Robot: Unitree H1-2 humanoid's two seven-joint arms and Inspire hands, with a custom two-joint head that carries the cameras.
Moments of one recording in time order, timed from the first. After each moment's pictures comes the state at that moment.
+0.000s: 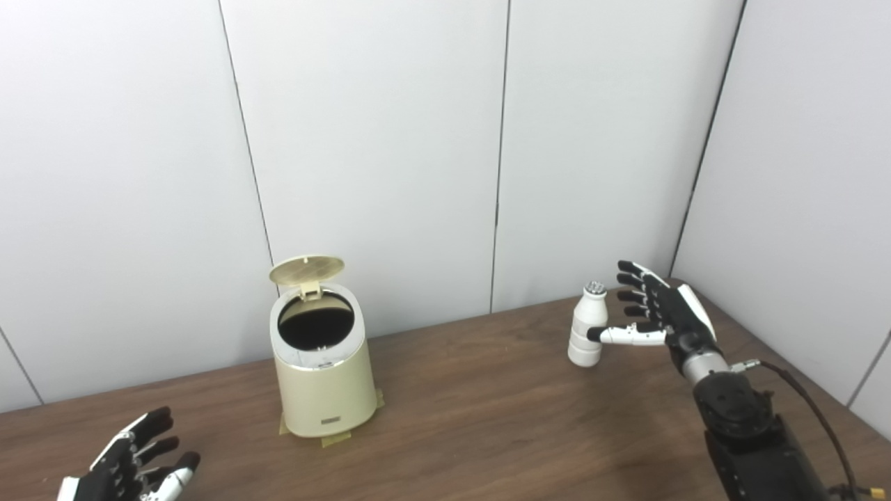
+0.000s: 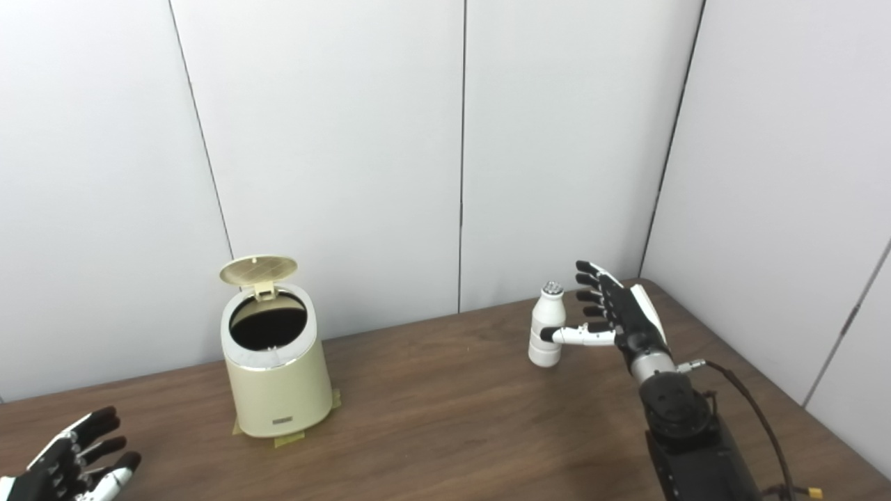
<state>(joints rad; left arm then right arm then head) -0.20 0.18 0.08 0.05 0.02 0.01 -0.04 -0.33 -0.46 -0.25 0.21 -0.08 0.20 -0.03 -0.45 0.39</state>
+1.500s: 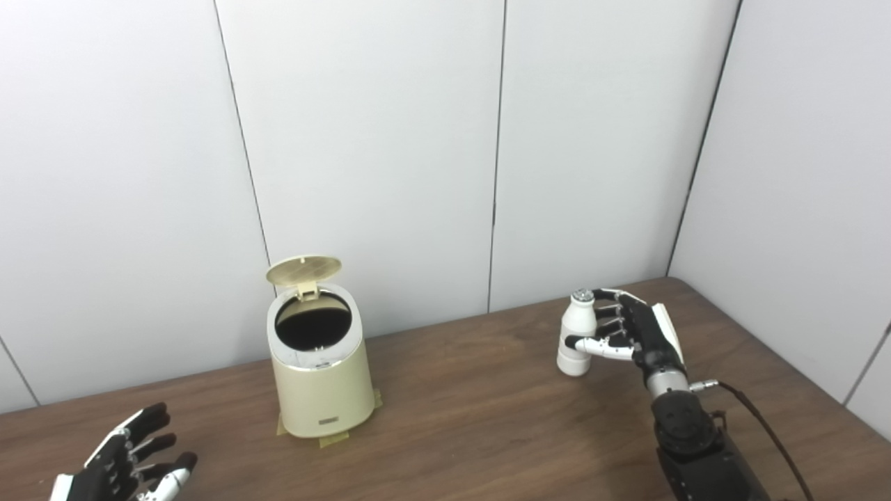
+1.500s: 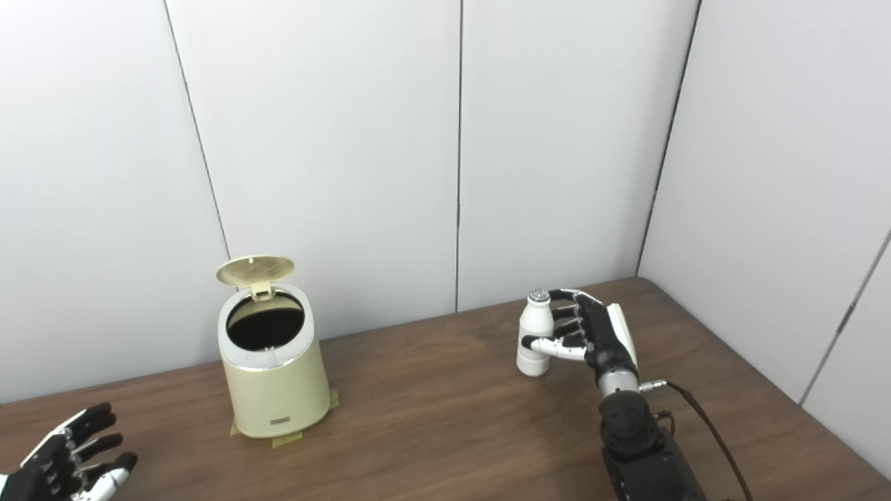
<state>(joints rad) -0.20 0.17 0.08 0.01 0.02 0.05 -0.05 -0.42 -0.39 -0.20 0.46 -0.17 0.01 -0.24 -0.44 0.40</state>
